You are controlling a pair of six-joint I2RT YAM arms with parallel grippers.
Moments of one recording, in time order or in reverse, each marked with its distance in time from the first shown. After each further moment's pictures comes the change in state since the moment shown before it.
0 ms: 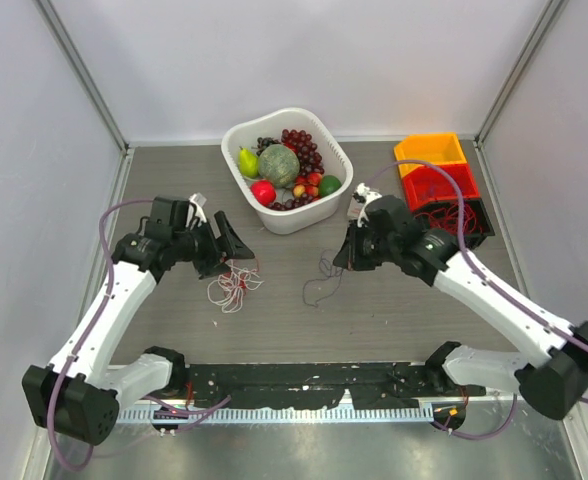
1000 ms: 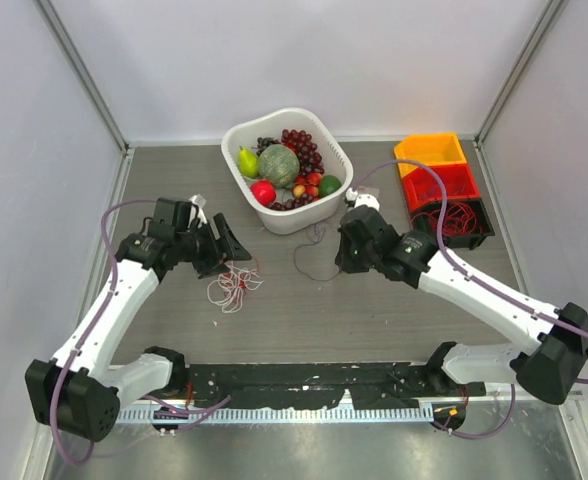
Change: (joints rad) left arm 0.005 0.030 -0.025 0.023 -0.053 0.023; right arm 0.176 0.111 0.016 -0.042 0.386 0.047
